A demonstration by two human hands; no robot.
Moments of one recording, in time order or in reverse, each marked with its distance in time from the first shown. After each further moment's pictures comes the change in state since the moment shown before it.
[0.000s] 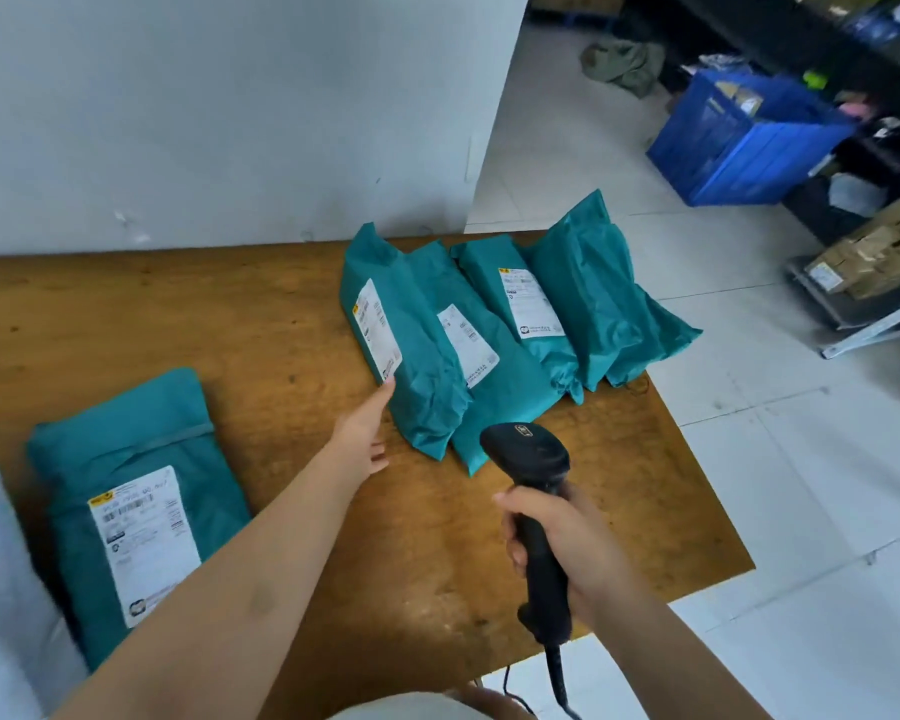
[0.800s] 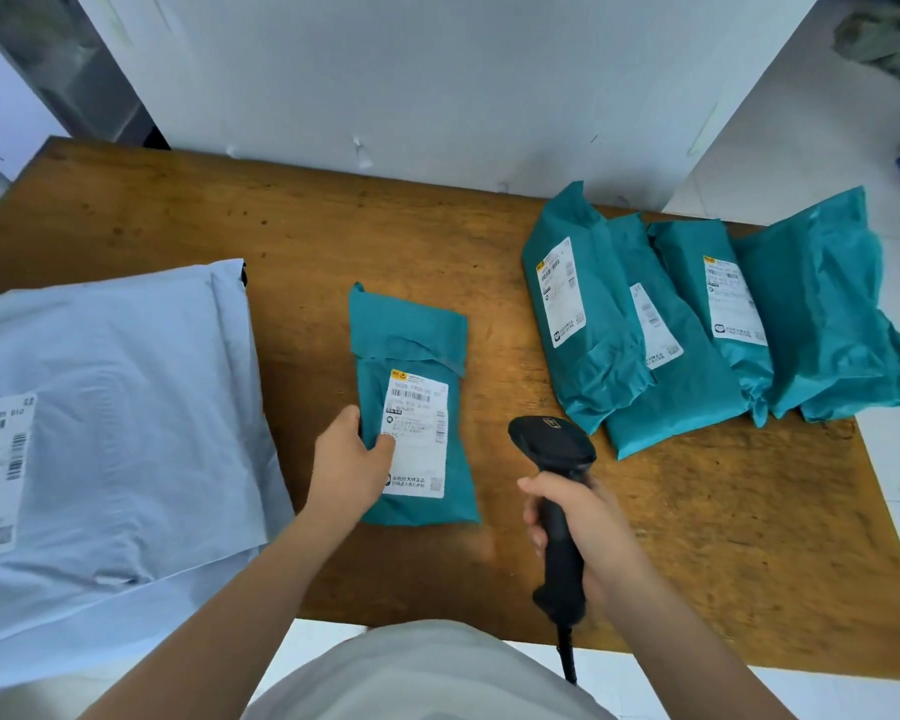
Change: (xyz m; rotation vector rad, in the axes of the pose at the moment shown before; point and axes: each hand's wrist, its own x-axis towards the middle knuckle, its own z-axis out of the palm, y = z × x) left_hand -0.074 -0.083 -0.173 0.504 0.468 0.540; right_hand 0.015 0.043 0.094 -0.100 -0.168 0.144
